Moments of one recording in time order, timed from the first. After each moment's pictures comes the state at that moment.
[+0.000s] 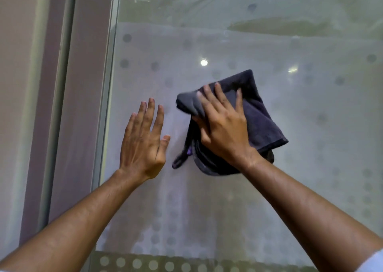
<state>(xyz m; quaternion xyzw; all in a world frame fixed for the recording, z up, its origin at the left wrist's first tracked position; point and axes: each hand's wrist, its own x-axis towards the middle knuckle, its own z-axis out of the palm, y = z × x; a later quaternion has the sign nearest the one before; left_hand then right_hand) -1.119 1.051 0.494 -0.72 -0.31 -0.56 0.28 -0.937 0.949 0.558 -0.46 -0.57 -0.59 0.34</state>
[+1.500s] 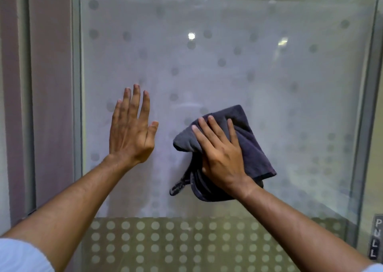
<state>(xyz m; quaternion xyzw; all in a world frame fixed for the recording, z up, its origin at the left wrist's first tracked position) -1.097 1.032 0.469 -0.73 -0.33 -0.53 0.28 -0.893 0.908 0.435 -0.49 -0.61 -0.55 0.31</state>
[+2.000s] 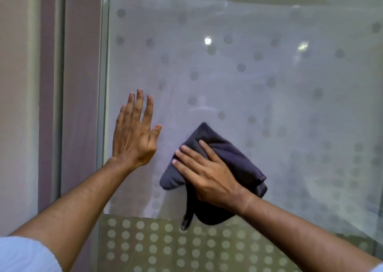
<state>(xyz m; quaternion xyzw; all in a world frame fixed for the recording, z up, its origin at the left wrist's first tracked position) -1.128 1.041 0.464 -0.72 -0.37 -0.52 0.28 -0.926 0.931 0.414 -0.37 -0.73 -0.55 0.16</state>
